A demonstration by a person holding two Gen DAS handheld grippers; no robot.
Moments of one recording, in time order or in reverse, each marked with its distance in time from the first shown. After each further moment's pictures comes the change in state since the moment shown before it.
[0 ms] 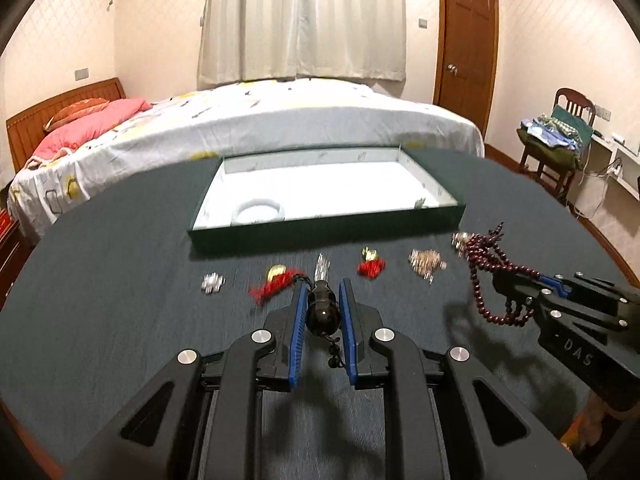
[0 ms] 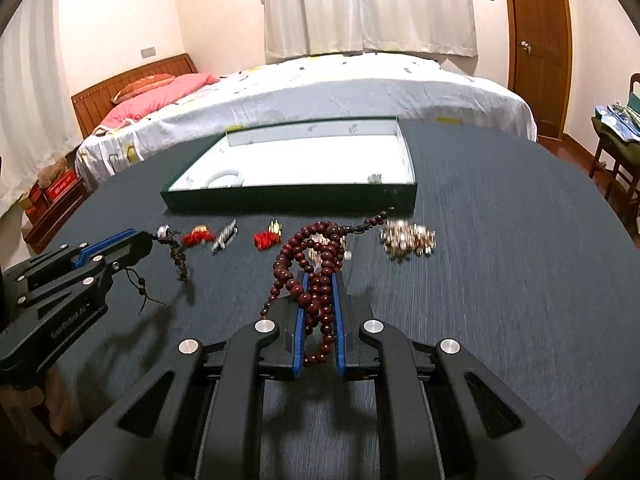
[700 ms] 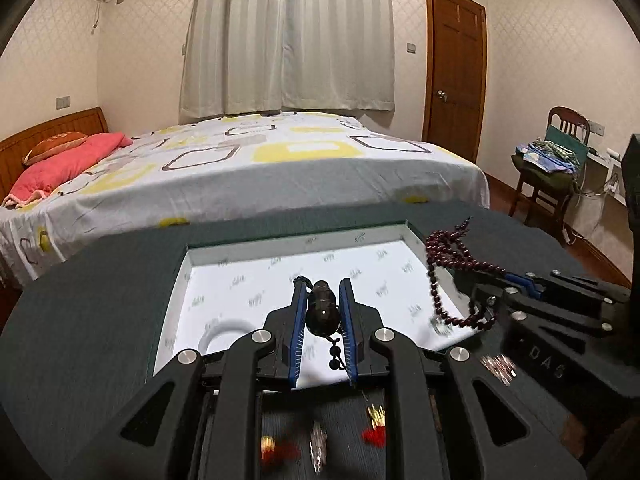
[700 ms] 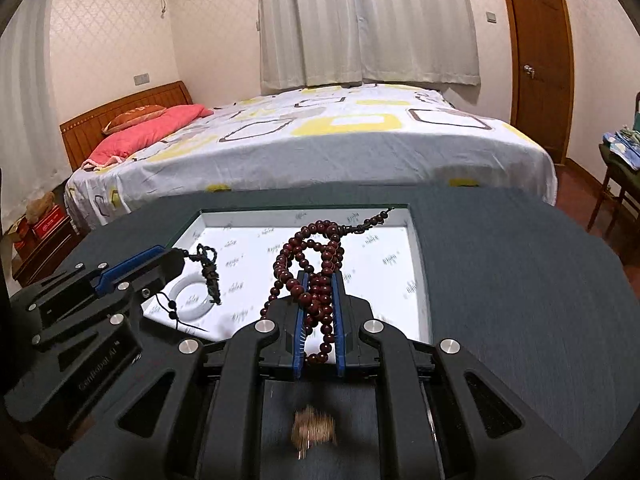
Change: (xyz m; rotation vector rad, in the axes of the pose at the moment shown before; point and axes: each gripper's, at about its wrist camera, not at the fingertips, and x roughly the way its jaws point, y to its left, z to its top) left arm 0.088 0.001 0.105 0.029 -0.103 -0.038; right arm 0.082 -0.011 0.118 -0.003 -0.089 -0.003
